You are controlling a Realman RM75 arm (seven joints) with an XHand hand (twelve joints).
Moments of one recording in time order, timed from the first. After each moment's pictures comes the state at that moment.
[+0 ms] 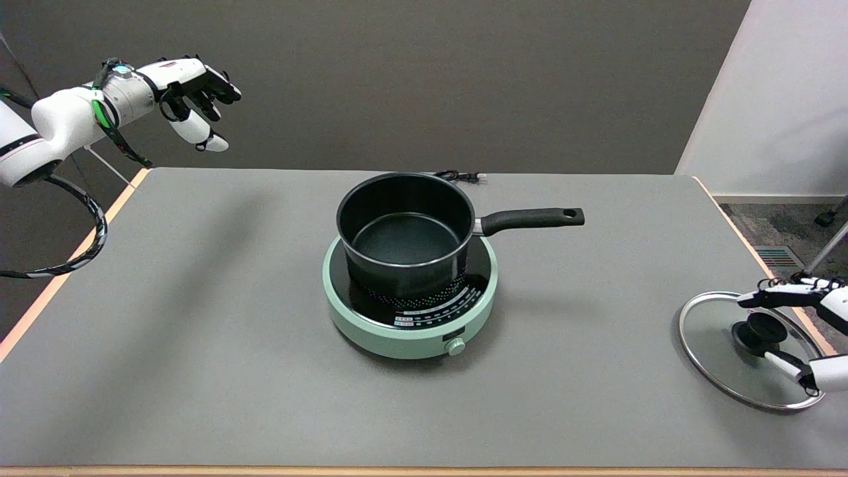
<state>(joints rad) -0.70 -0.85 -0.68 0.82 2.67 -1.18 -1.70</state>
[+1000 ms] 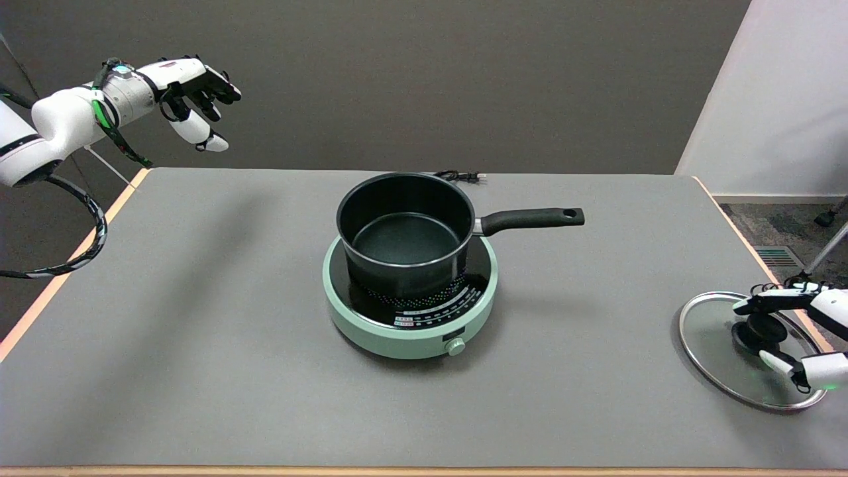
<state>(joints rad) -0.68 -0.81 -0.74 0.78 2.67 -1.14 -1.71</state>
